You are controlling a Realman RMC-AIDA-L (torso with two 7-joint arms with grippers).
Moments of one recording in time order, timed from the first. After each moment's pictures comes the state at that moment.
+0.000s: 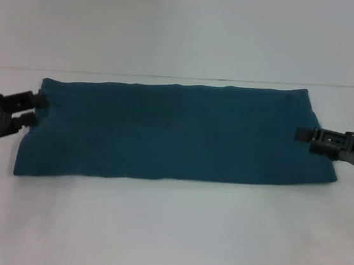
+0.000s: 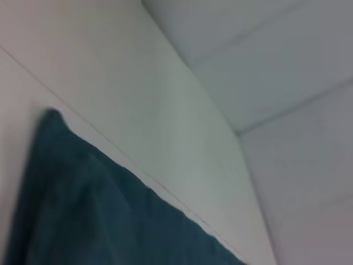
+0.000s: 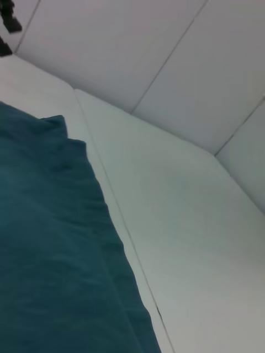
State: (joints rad) left arm -0.48 -2.08 0.54 0.78 1.97 1.33 -2.40; right arm 0.54 1.90 -0.63 -0.58 -1.97 -1.42 2.15
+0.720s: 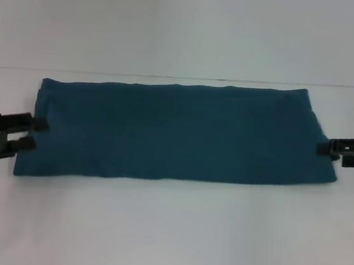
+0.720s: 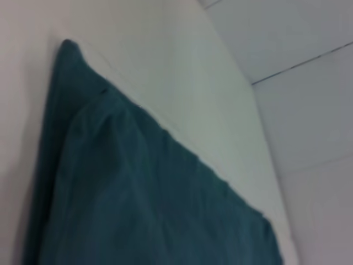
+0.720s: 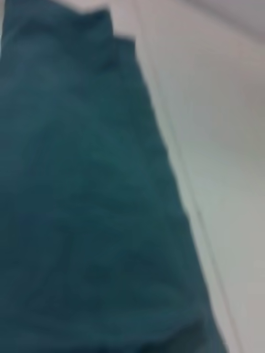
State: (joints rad) left arm -0.51 -2.04 0.47 0.79 2.14 1.47 -2.50; right arm 0.62 1.87 -0.64 -0.77 -2.35 -1.44 2.45
